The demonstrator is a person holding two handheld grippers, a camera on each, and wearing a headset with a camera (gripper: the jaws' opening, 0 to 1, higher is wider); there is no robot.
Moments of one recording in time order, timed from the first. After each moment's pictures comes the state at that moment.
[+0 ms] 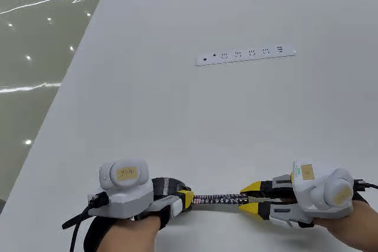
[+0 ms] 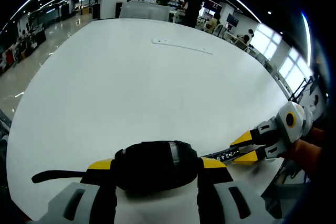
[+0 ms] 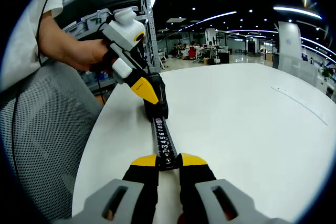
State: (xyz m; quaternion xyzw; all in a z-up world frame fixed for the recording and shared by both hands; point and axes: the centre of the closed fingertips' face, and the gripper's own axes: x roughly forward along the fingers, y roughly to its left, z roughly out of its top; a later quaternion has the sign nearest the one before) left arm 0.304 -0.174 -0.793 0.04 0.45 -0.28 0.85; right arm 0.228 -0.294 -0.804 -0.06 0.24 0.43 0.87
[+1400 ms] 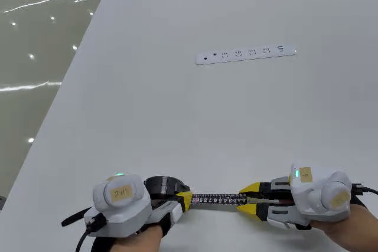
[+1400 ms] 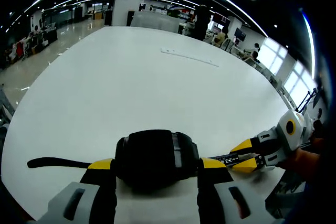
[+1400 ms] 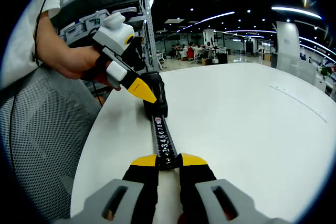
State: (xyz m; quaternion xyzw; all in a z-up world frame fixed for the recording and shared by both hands) left arm 0.299 -0.170 -0.793 0.01 0.42 -0.24 0.87; right arm 0.228 -0.295 -0.808 -0.05 0.24 0.42 0.87
